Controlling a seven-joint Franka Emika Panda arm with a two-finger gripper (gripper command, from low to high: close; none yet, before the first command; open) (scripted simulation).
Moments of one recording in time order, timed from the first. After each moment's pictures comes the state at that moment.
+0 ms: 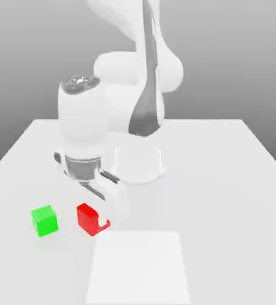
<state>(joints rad) -0.22 -0.05 -0.11 -2.81 0.01 2.75 1.33</state>
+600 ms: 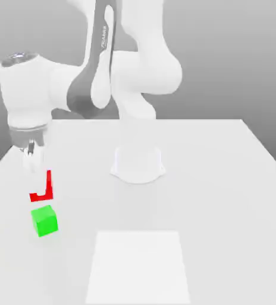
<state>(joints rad) -0.47 -0.14 -0.27 -2.84 -0.08 2.71 1.52</state>
